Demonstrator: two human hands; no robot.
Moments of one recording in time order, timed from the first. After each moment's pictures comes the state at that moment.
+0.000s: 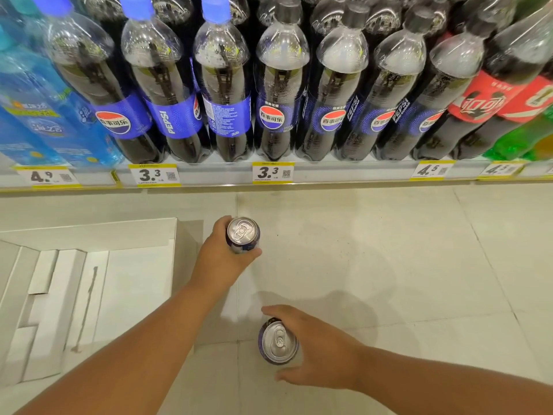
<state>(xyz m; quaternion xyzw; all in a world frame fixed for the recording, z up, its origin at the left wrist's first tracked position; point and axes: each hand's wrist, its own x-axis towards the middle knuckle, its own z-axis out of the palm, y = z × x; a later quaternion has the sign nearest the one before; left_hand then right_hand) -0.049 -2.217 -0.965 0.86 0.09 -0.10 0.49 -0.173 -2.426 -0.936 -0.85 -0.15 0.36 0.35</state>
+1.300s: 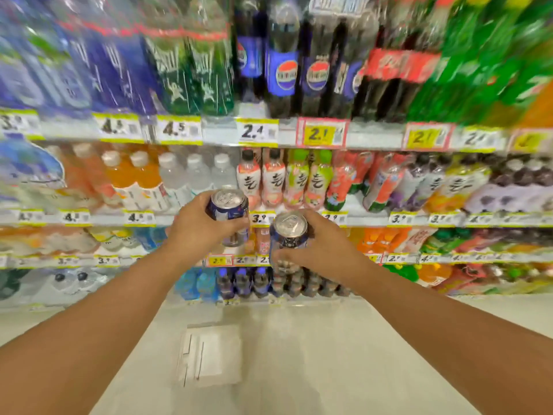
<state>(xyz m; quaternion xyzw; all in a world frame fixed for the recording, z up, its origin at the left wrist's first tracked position) -0.038 -2.138 -0.069 0.86 0.06 0.01 0.50 -0.074 -2.385 -0.068 -0.84 -0.08 0.07 0.53</state>
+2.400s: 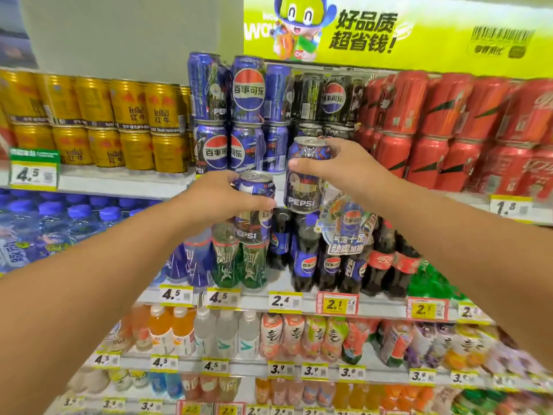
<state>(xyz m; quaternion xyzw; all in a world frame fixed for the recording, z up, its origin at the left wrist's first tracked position) 0.061 -2.096 0.309 0.89 -0.01 0.06 0.46 0.080 -2.330 0.349 -0.84 -0.17 -0.09 0.50</state>
